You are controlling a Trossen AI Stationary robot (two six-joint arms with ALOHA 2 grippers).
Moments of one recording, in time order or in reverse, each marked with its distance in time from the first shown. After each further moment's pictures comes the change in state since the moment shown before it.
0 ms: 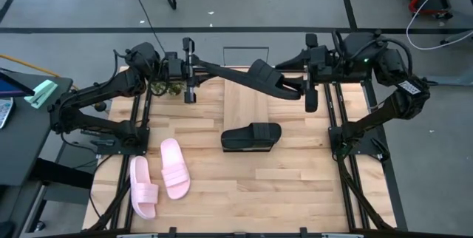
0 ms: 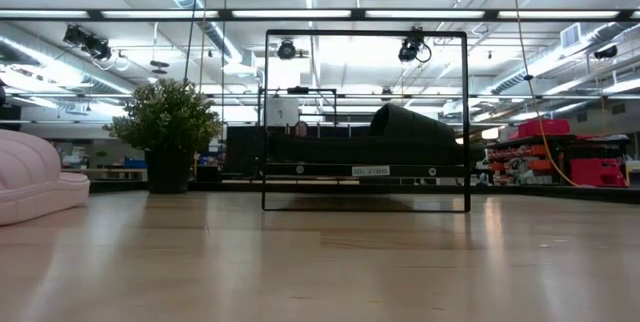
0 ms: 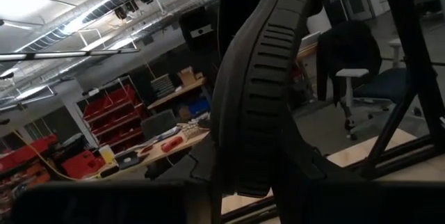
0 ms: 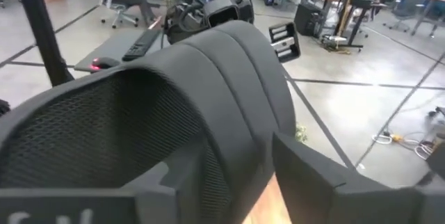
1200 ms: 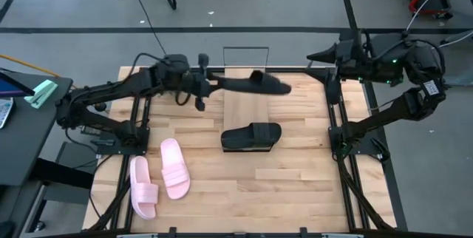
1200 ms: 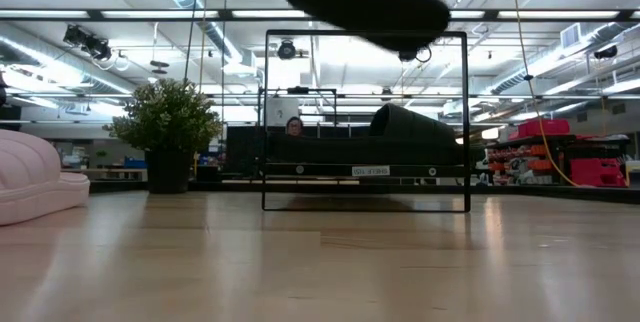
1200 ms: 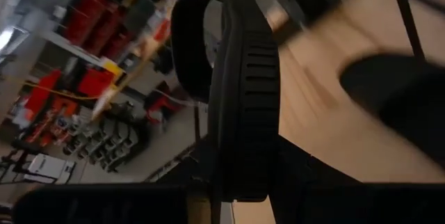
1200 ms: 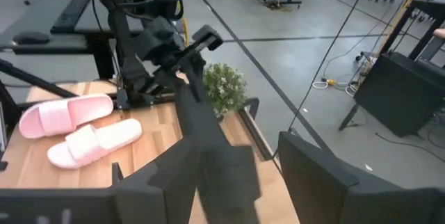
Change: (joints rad) left arm -0.064 0.095 0.000 -0.425 -0.303 0.501; right arm 0.000 -0.137 0.003 -0.278 0.236 0.098
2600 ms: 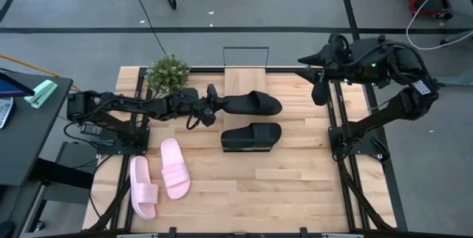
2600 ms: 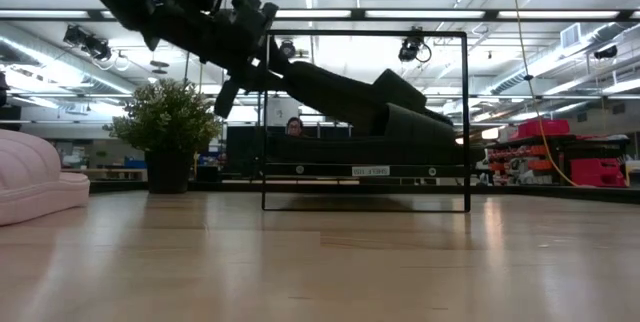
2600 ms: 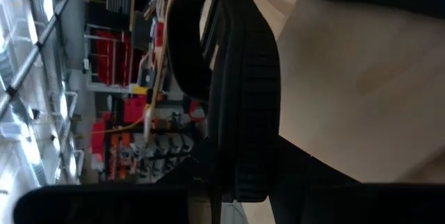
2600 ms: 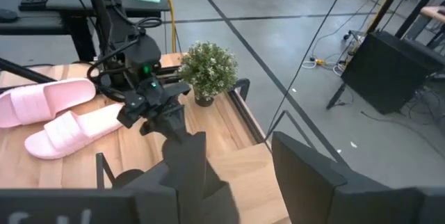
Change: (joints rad) left arm -0.083 0.137 -0.552 0.698 -0.155 0.443; right arm -0.002 0.065 0.000 -0.027 0.051 0.041
